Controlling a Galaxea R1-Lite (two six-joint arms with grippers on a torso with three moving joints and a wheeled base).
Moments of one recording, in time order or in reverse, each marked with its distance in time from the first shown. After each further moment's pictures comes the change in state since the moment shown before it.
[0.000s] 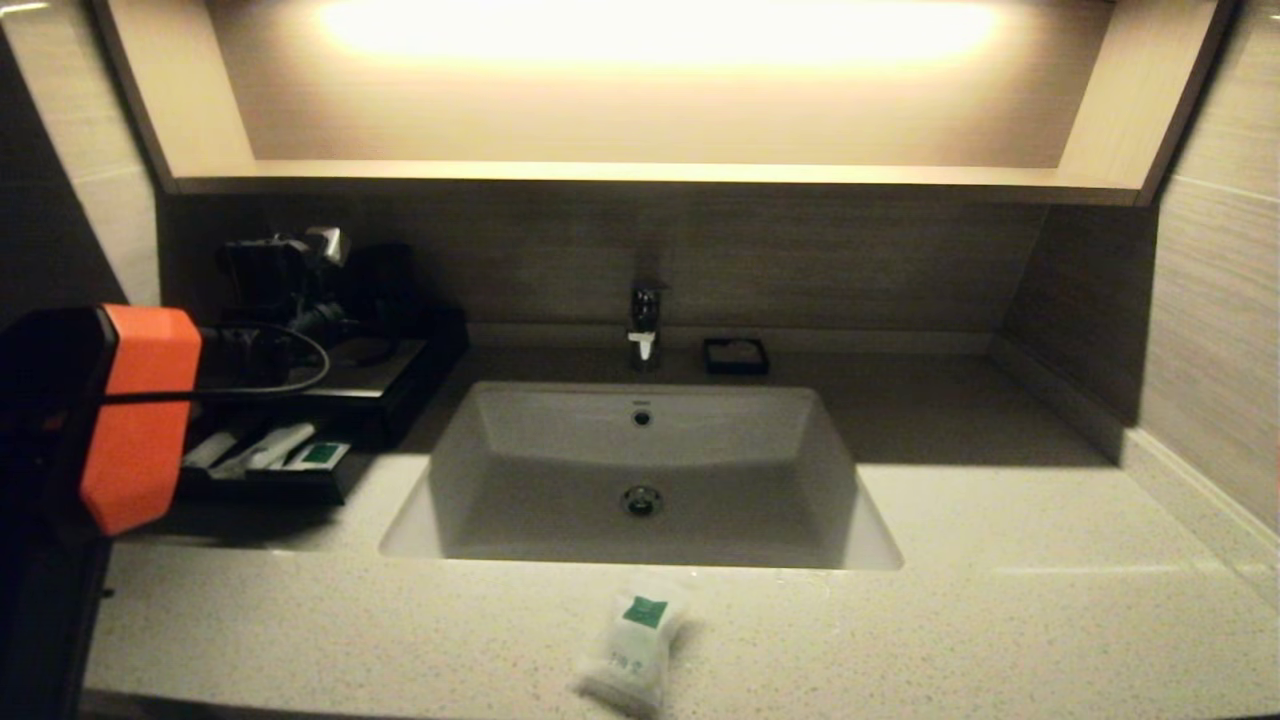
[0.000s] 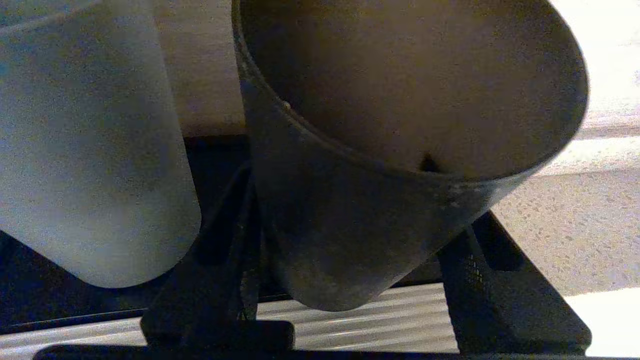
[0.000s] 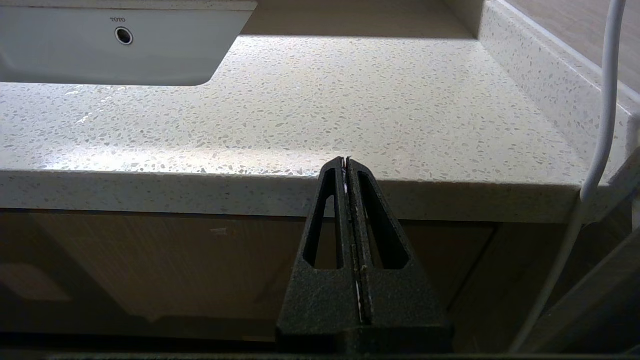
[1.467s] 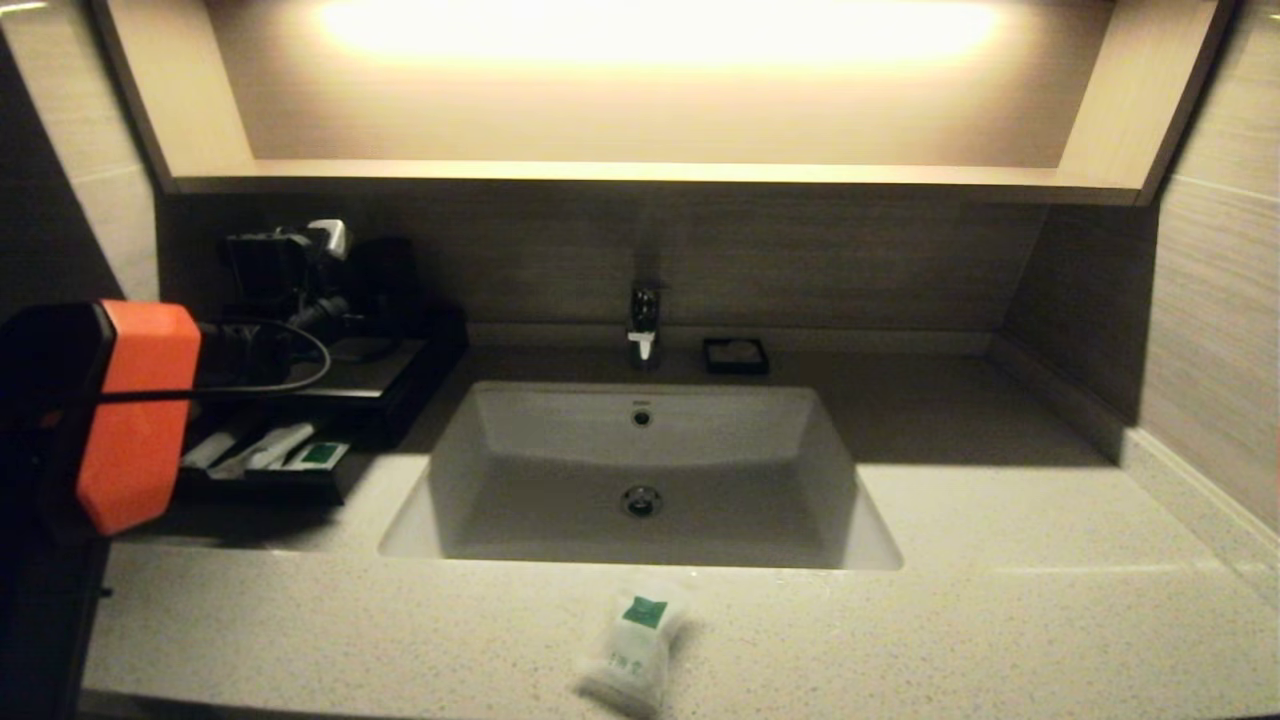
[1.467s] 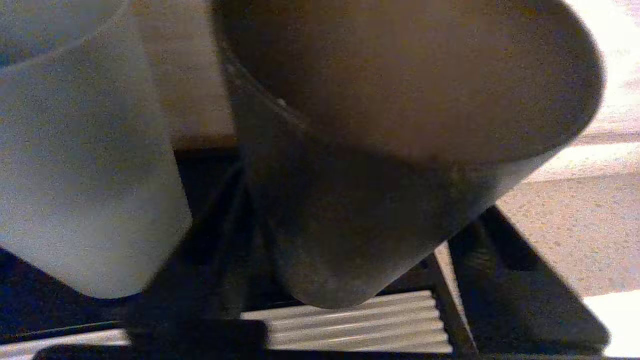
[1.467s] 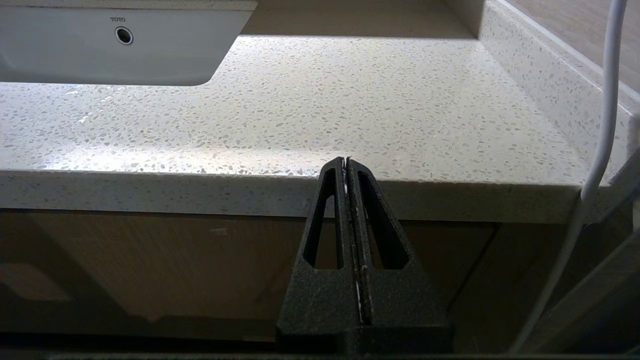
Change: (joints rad) left arm -0.010 -0.016 0.004 -0.007 0.003 -0.001; right arm 0.000 0.000 0.000 0.000 0.000 0.000
